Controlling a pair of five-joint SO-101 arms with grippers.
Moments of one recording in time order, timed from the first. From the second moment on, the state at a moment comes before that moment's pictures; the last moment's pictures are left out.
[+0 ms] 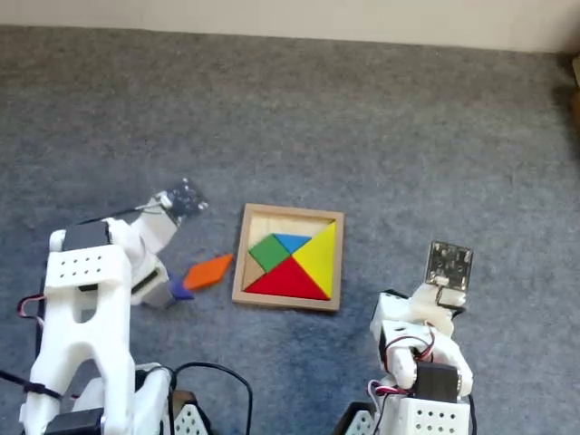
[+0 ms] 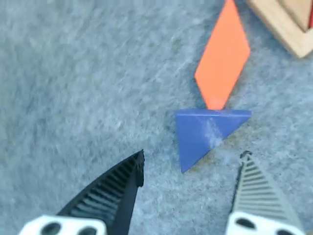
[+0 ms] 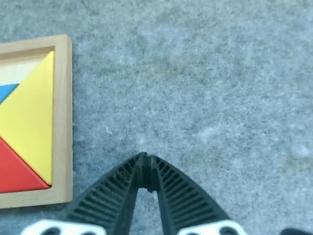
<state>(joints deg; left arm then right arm) -16.2 -31.3 50.0 67.6 -54.4 0.1 -104.5 96.0 65.8 -4.2</state>
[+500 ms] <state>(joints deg) -14.6 -14.5 46.2 61.3 -61.6 0.1 -104.5 96.0 65.8 -4.2</state>
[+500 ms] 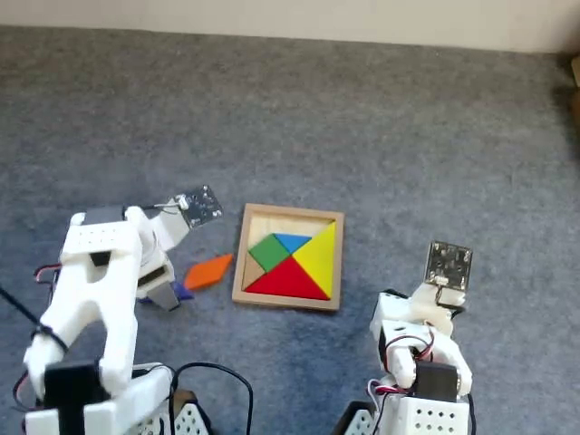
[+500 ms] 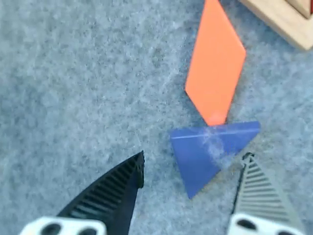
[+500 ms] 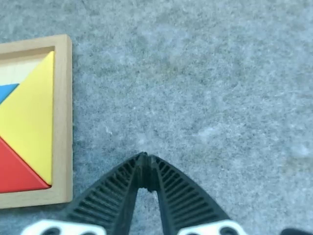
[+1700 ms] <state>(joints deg) -10.3 -4.8 30.8 71.6 -52.8 0.3 -104.5 96.0 65.8 -4.2</state>
